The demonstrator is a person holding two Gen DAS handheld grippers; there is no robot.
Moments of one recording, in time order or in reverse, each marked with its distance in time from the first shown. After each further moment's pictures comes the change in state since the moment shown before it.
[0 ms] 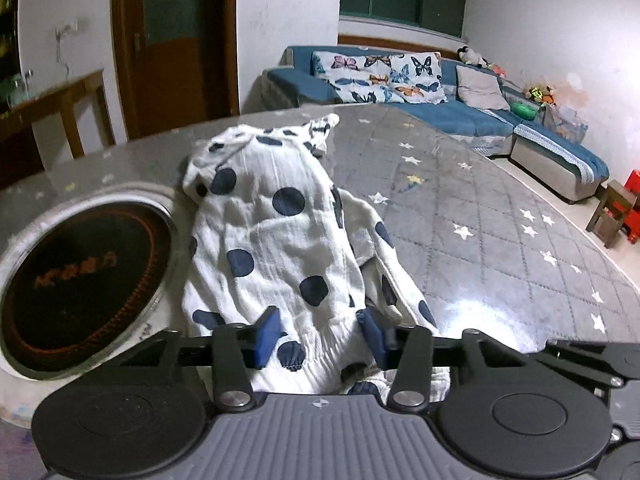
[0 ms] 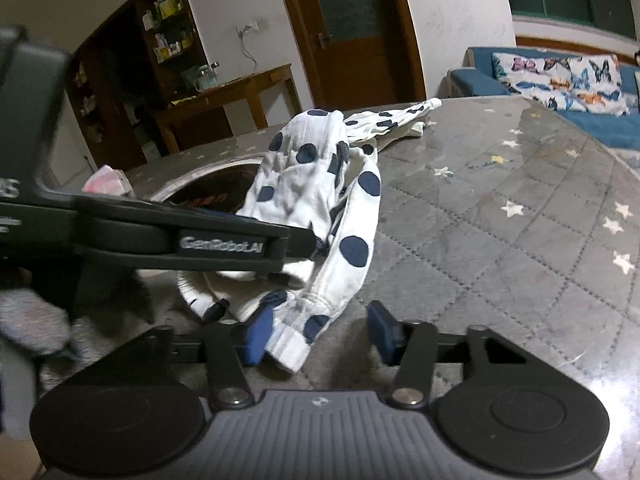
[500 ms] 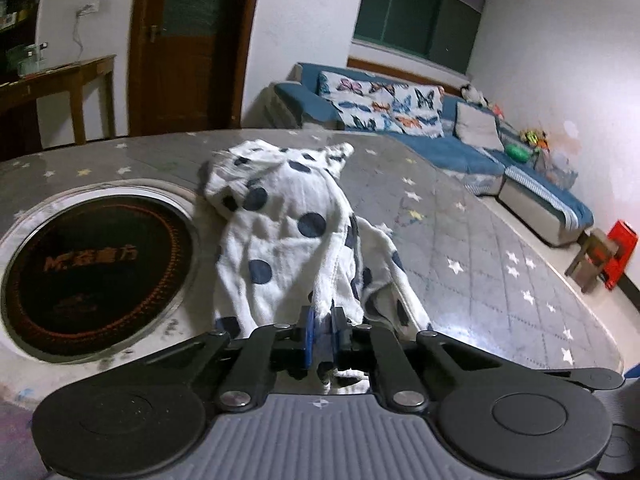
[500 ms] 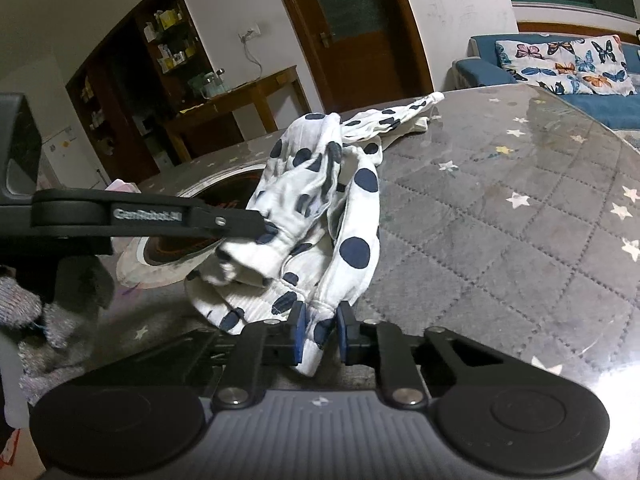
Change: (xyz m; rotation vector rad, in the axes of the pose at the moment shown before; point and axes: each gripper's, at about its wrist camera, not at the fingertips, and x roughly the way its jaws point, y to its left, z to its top) left arm -0.040 0.033 -0.001 -0.125 -0.073 -0.053; right arm -0.005 -0.008 -0.001 0.041 0.000 0.051
